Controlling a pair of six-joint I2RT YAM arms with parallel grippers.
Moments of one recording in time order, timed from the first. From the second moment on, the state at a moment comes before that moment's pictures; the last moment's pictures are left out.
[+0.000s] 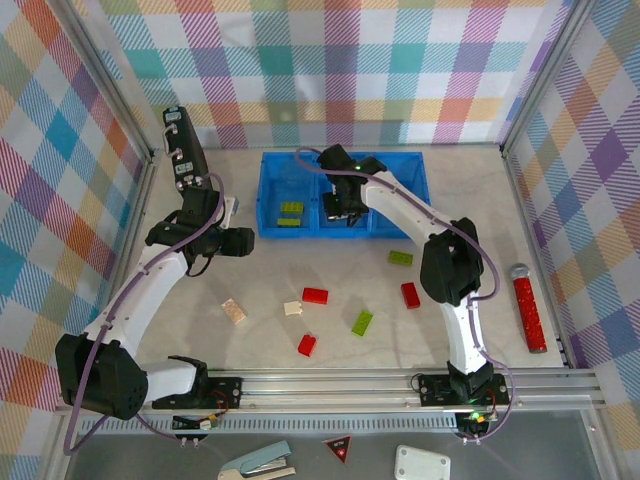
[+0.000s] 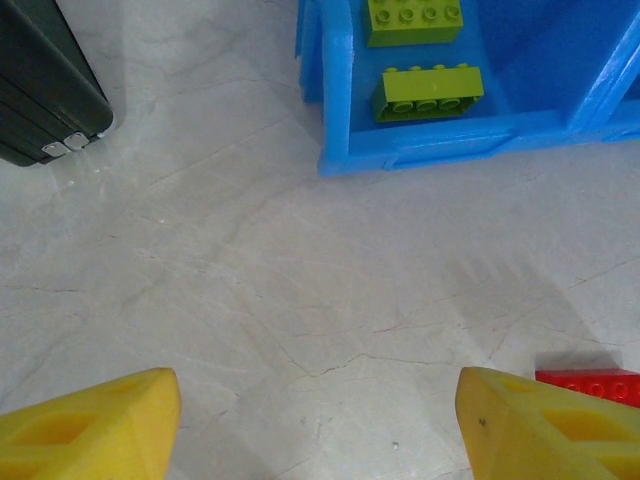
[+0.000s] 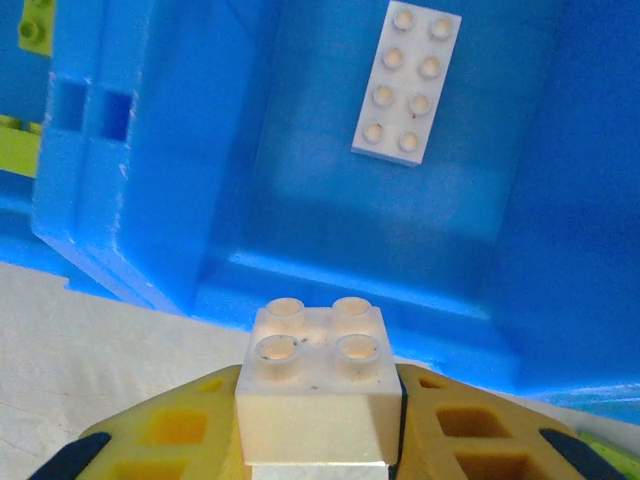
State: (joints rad) left arm -0.22 1.24 1.07 -0.78 0.04 -0.11; right arm 0.63 2.12 1.98 -1.06 0.09 0.39
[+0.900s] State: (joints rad) left arm -0.22 1.24 1.07 -0.78 0.04 -0.11; right arm 0.51 2.38 2.25 -0.95 0.12 0.46
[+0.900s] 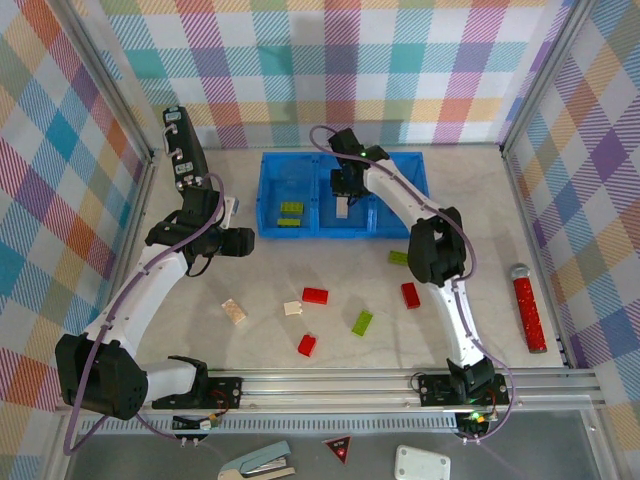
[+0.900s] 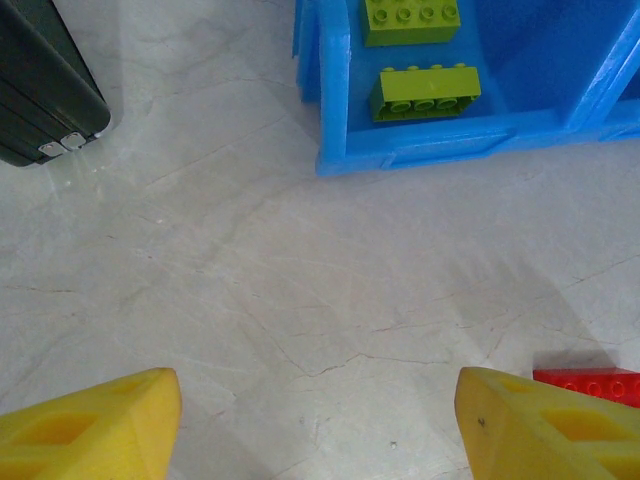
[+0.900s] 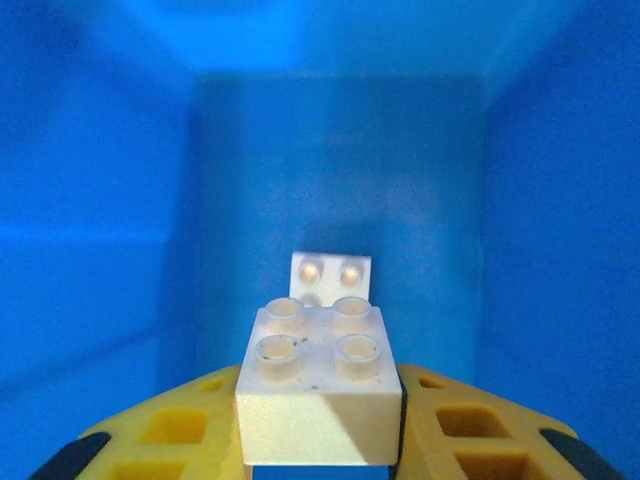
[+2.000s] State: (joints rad) left arm -0.22 1.27 1.07 -0.78 0.05 -0.11; right arm 0.50 2.59 2.34 -0.65 0.26 0.44
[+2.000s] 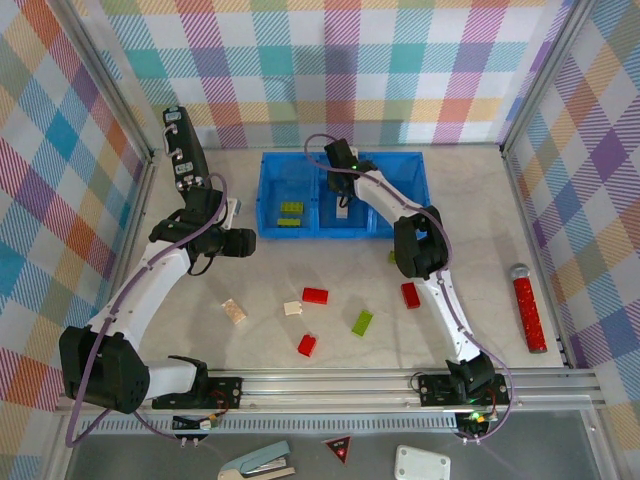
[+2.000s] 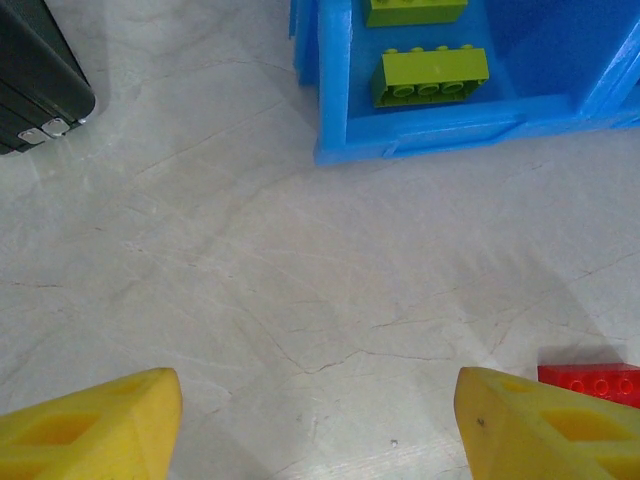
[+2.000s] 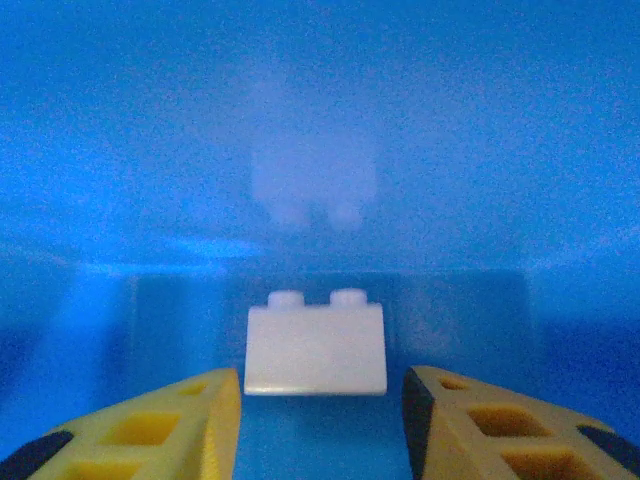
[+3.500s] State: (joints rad) left arm -0.22 1.27 1.07 -0.78 0.12 -0.13; right arm 0.54 1.57 1.27 -0.99 0.07 0.40
